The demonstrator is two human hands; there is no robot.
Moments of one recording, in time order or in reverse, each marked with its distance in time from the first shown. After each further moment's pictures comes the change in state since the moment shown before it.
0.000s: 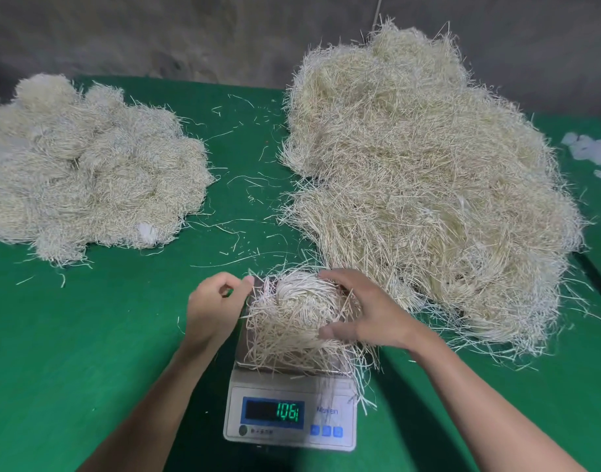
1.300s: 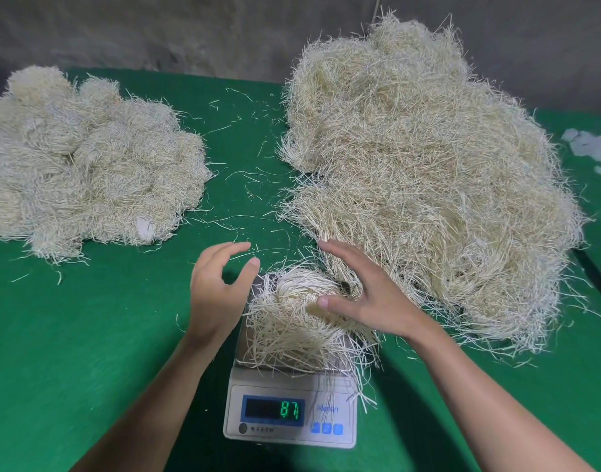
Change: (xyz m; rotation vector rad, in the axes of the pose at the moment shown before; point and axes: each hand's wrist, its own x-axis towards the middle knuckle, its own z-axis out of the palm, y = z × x) left_hand 0.006 0.025 0.001 0.009 0.149 0.172; right_hand 0.003 -0.019 -0.012 0.076 0.159 -0.116
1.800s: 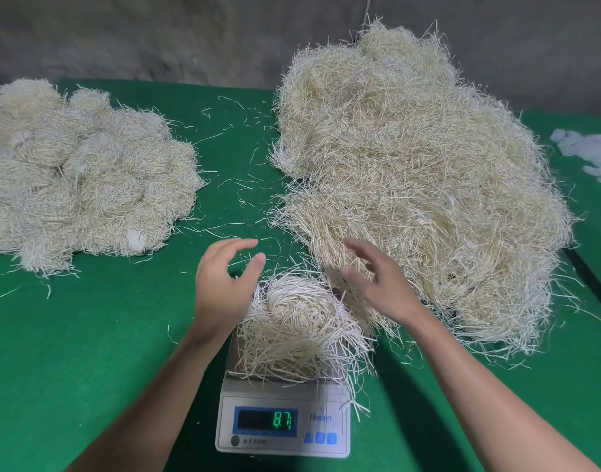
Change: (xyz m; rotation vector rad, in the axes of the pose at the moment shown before) left_hand 0.013 0.026 0.014 -0.019 -0.042 -0.018; right_hand 0.012 0.040 -0.013 0.079 0.254 0.114
